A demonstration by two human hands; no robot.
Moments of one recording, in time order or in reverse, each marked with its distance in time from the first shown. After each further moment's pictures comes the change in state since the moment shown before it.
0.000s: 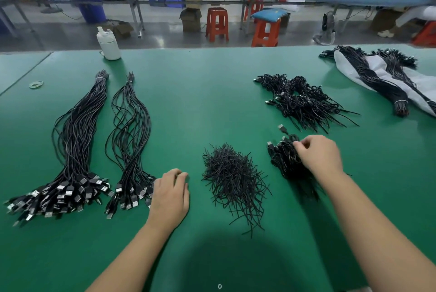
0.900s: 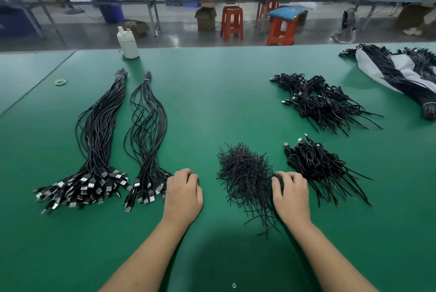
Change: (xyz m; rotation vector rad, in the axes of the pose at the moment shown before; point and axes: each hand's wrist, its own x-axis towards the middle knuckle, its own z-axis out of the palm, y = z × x) left_hand -0.001 0.000 -0.001 -0.001 -0.008 -0.111; right_hand -0.091 -0.011 0.121 0.225 0.009 -0.143
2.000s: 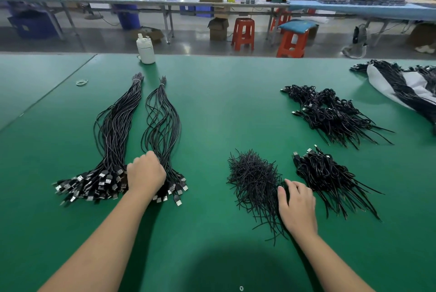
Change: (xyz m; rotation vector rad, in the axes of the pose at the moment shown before) left_hand 0.058 -0.089 -0.069 0.244 -0.203 -0.477; right_hand -0.004 -0.003 0.005 -0.133 -0.053 -0.021
